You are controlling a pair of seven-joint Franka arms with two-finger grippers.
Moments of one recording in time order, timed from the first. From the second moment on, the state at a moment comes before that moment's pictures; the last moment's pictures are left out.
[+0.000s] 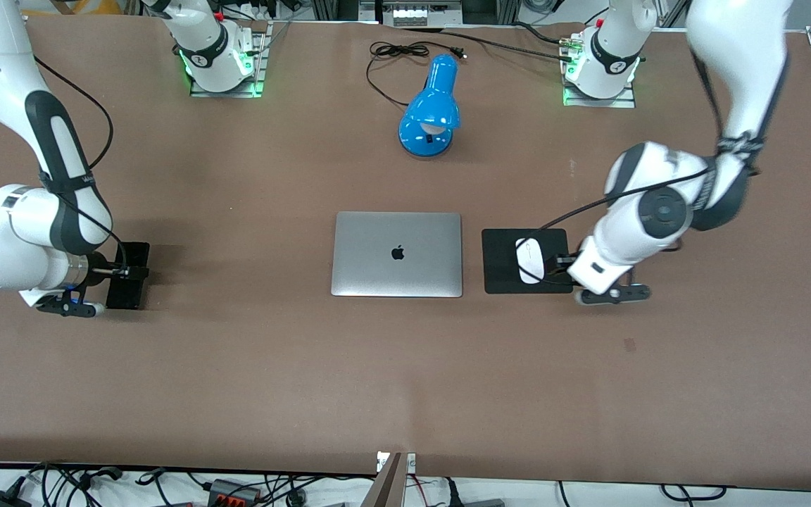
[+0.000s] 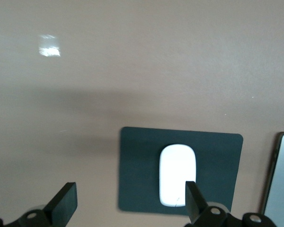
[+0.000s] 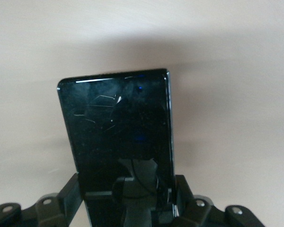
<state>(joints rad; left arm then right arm) 0.03 0.40 -0.31 -1.75 0.12 2.04 -0.41 -0.16 0.61 0.03 -1.67 0.00 2.02 -0.06</state>
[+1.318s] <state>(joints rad) 0.26 0.30 -0.31 -1.34 0.12 1.53 0.20 0.38 0.70 0.06 -1.66 0.09 2.16 0.50</state>
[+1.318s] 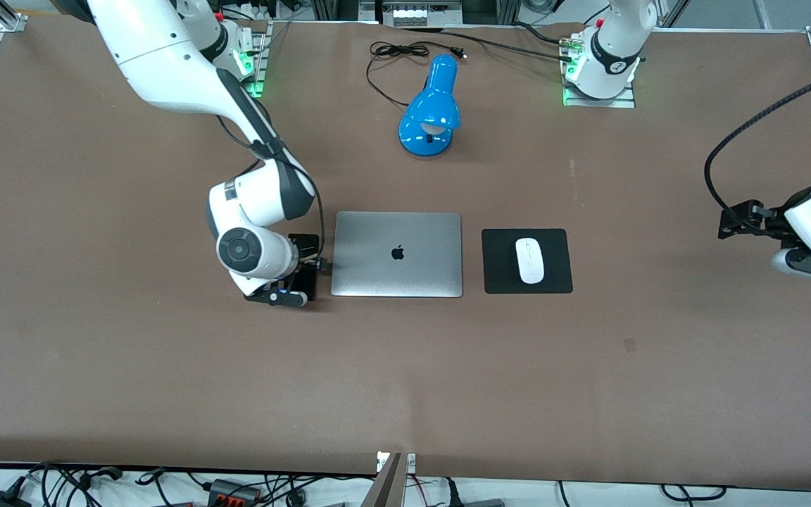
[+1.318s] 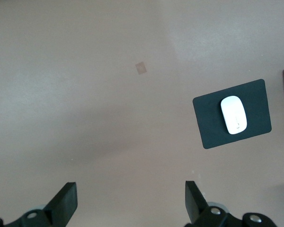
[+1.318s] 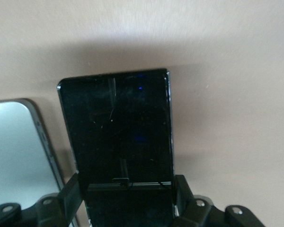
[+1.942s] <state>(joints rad) -0.06 -0.05 0.06 -1.66 0.00 1.63 0.20 0.40 0.70 0.05 -1.70 0.09 2.21 0.50</state>
